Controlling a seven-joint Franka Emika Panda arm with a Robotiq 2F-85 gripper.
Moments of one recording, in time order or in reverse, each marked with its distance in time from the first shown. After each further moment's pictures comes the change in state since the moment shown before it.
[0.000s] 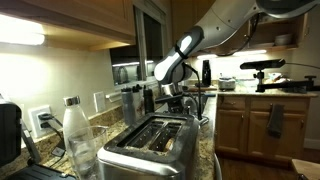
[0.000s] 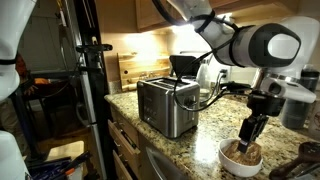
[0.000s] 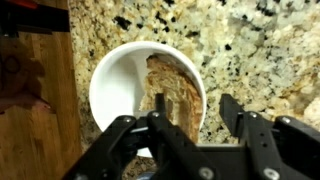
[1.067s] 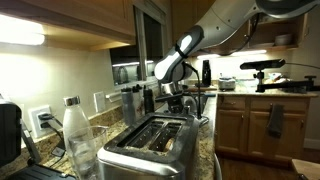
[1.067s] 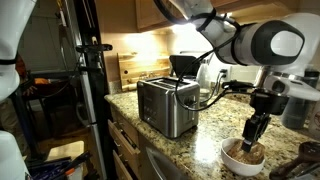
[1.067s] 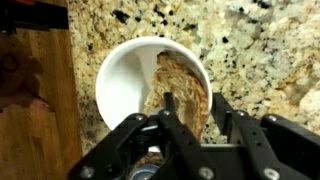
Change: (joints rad) arm 0.000 0.001 -0.008 0.012 0.000 -0.001 -0.004
